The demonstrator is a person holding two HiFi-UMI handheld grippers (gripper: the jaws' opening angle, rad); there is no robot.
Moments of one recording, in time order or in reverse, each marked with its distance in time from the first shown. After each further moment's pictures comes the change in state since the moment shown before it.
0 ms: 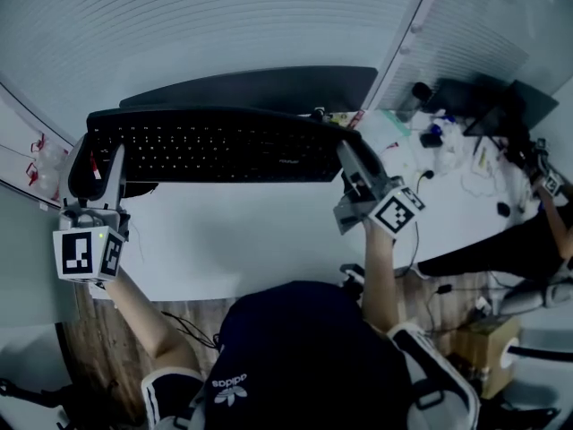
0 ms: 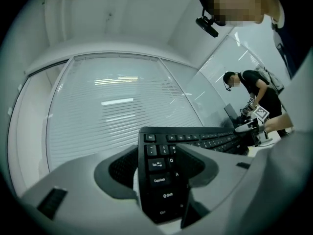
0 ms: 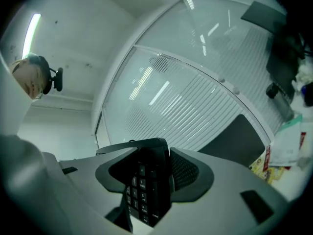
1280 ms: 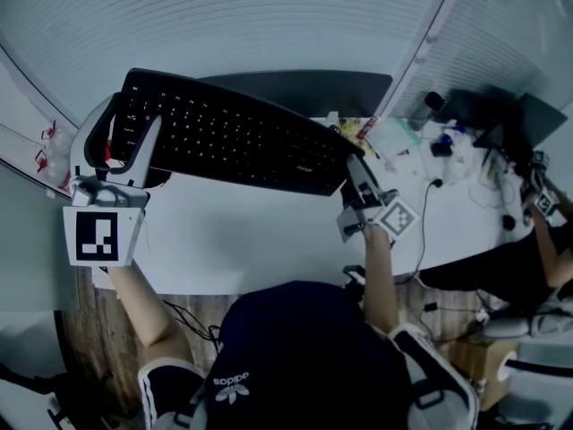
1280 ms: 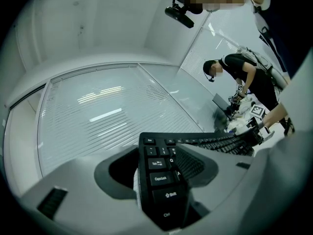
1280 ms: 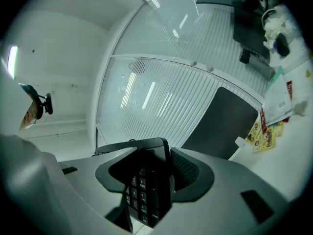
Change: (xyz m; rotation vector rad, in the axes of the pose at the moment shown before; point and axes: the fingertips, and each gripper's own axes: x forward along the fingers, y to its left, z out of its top) left arm 0.020 -0.029 0.062 0.230 -0.046 -0.044; right arm -0.006 -0.023 -0.038 0.231 -0.025 0.047
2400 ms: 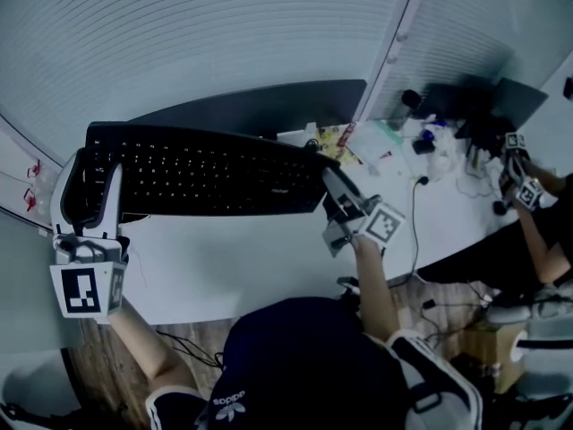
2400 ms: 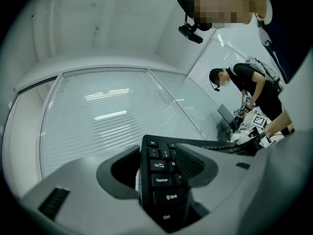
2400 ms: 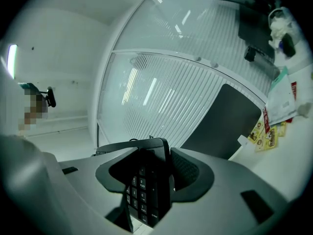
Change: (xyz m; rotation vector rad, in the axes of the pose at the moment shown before) left arm -0.008 0.001 -0.009 -0.113 -0.089 -0.008; right arm 0.003 -0.004 -0.004 0.058 0.025 0.003
